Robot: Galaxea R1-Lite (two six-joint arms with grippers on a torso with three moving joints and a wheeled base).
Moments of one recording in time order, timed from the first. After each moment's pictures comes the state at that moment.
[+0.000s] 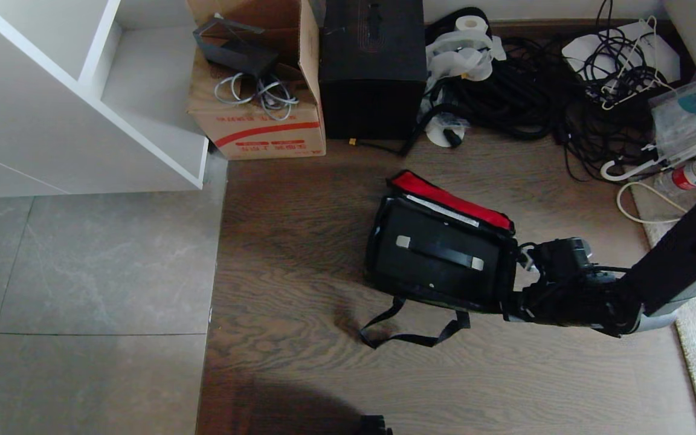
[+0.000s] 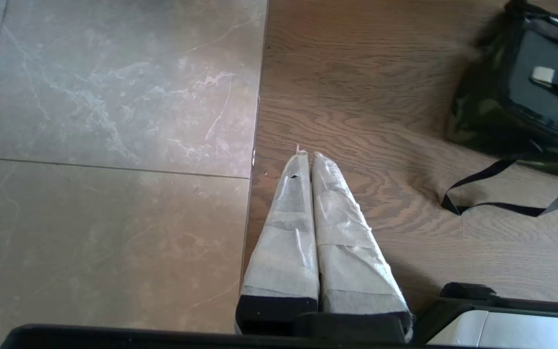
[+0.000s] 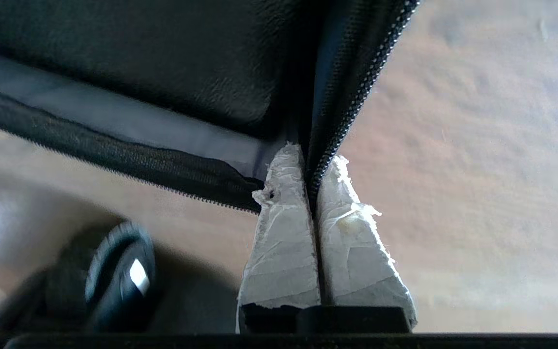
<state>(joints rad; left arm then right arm) 0.00 0.00 0.00 -0.02 0.02 -0.04 0.12 2.14 -0.84 -0.49 0.03 0.11</state>
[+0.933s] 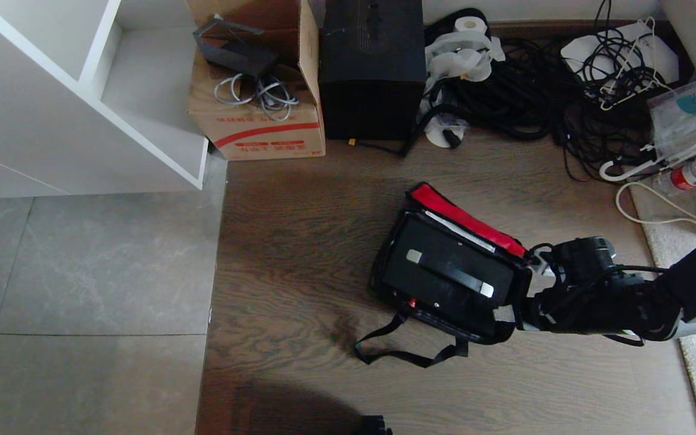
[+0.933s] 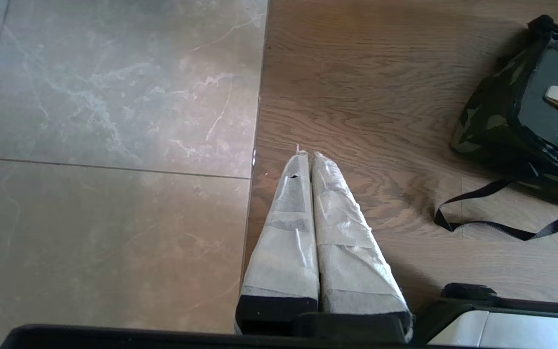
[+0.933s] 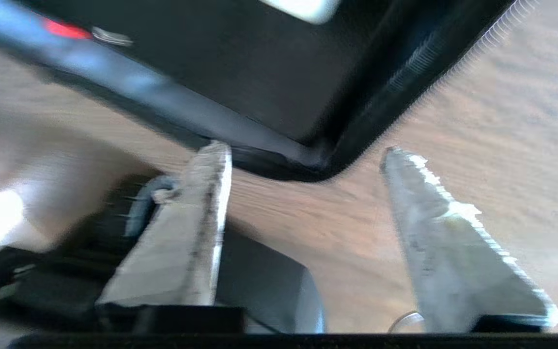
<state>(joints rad) 0.00 0.00 0.00 -0.02 0.02 -0.04 0.12 2.02 -0.77 -0.43 0.16 0.11</state>
